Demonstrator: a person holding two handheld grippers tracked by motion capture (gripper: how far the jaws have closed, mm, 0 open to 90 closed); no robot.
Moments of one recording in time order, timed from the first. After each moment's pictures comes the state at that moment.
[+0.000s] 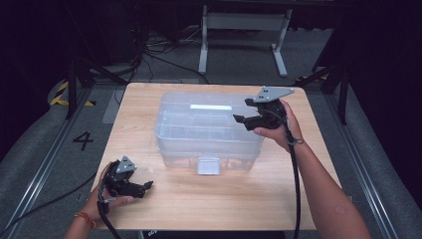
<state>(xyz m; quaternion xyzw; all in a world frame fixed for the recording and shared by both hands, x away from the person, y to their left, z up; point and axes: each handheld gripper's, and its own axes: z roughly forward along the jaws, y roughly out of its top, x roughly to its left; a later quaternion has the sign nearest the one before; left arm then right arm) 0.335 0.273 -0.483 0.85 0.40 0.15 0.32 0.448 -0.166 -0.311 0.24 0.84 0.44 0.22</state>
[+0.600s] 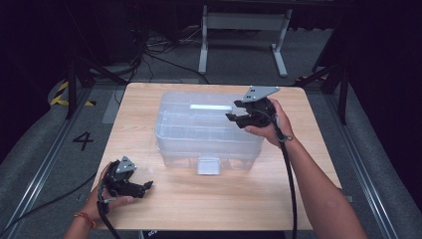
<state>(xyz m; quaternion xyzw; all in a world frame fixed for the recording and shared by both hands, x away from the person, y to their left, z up) 0.336 0.273 -0.482 0.85 0.40 0.15 0.32 0.457 -0.144 -0.313 0.21 0.86 0.42 0.22</state>
